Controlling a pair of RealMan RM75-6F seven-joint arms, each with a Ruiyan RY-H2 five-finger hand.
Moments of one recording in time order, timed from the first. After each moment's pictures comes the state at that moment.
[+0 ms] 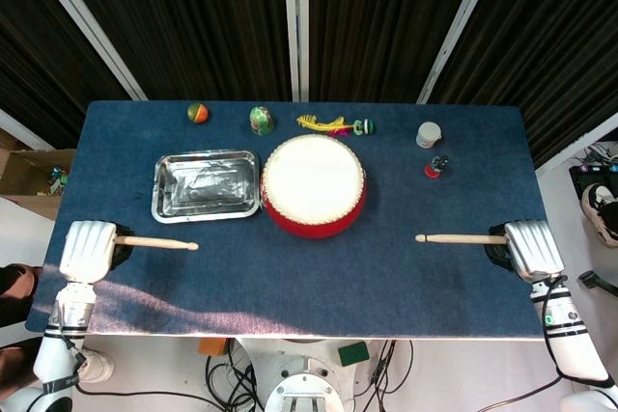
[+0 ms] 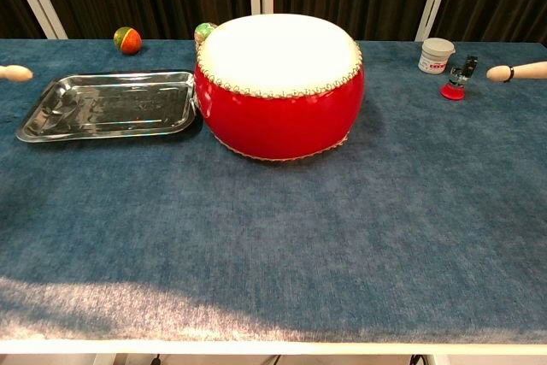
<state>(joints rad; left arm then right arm) -0.27 -1.33 -0.03 -1.57 1.39 1.49 0.22 0.33 -1.20 0.00 -1.54 -1.41 1.36 -0.02</state>
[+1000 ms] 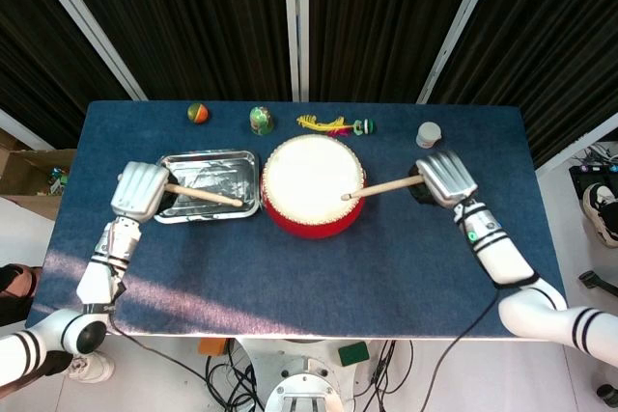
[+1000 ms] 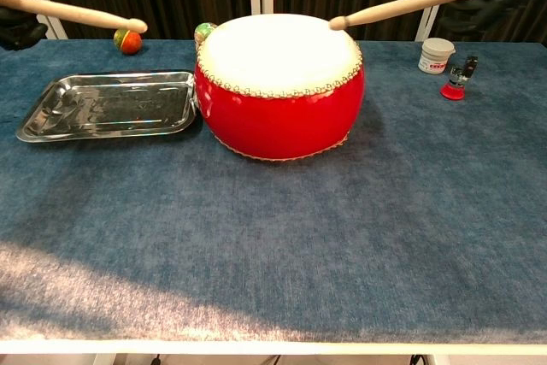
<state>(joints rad) -0.57 -1.35 -0.25 -1.51 1.22 1.11 0.33 0.76 -1.28 0.24 -1.50 -1.18 0.86 -0.20</state>
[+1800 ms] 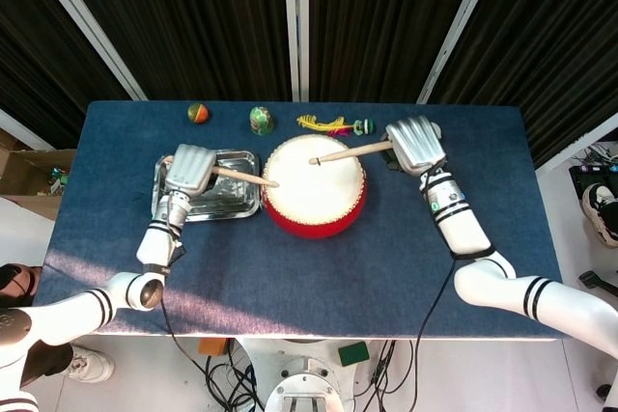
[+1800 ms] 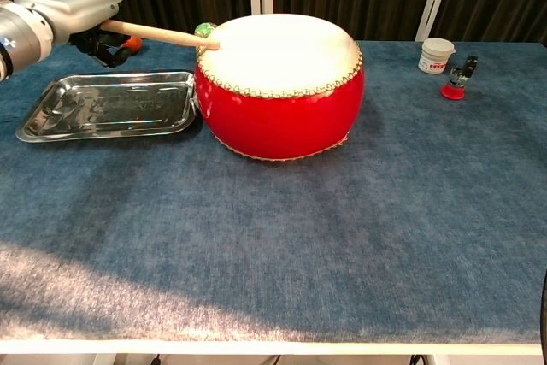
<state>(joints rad) -0.79 -1.62 -0.28 -1.19 1.04 0.97 0.46 0.90 -1.37 0.32 -1.43 -1.00 0.91 -0.38</state>
